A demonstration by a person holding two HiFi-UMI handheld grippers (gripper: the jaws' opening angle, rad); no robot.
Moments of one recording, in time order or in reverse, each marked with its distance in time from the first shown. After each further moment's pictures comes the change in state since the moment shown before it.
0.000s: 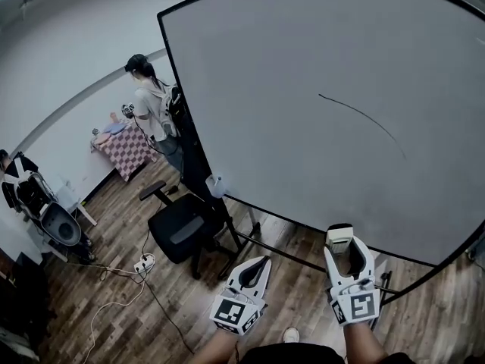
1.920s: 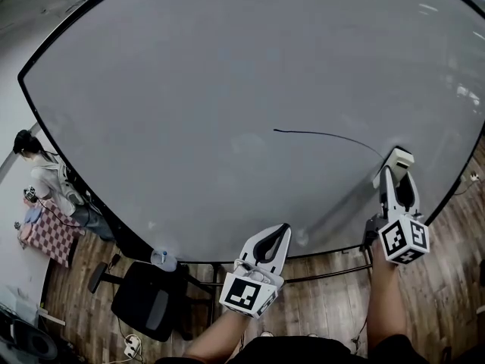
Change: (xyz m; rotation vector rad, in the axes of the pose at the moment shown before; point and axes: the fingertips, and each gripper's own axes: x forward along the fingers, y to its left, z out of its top) left arm 0.248 0.038 0.060 -0.046 -0.230 -0.578; right arm 0.054 -0.258 0.061 0.030 -0.186 -0.877
